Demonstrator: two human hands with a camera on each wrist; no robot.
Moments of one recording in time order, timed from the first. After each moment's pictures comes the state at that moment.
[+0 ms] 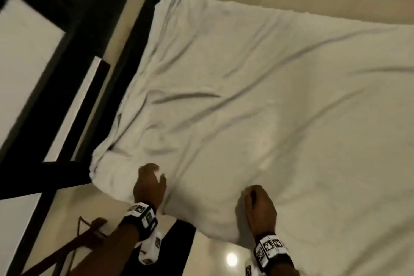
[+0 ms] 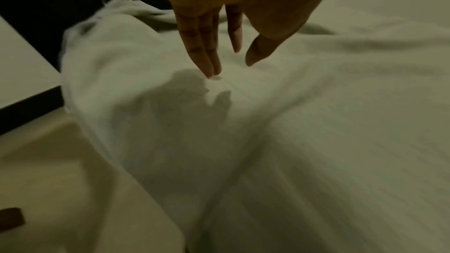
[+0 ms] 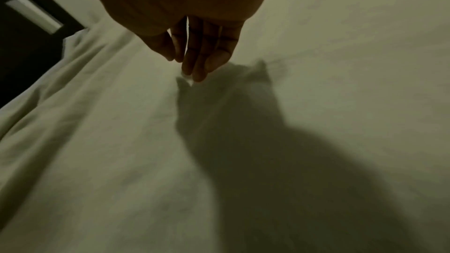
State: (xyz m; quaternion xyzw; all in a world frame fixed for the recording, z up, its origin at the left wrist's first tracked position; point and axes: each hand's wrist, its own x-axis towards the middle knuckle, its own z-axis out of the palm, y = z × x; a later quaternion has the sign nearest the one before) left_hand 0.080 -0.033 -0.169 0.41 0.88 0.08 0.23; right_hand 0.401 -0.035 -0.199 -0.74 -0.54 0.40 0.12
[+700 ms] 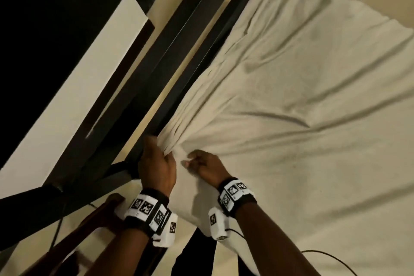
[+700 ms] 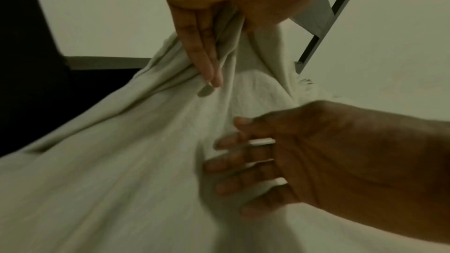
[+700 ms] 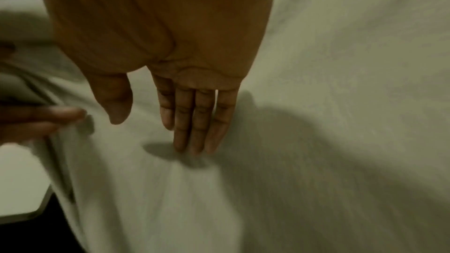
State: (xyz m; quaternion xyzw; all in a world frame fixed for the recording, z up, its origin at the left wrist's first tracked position) left_hand -0.093 0.058 -0.106 0.26 0.93 0.16 0.22; right_hand 0.030 0.111 -0.210 -0.45 -0.56 0.69 -0.07
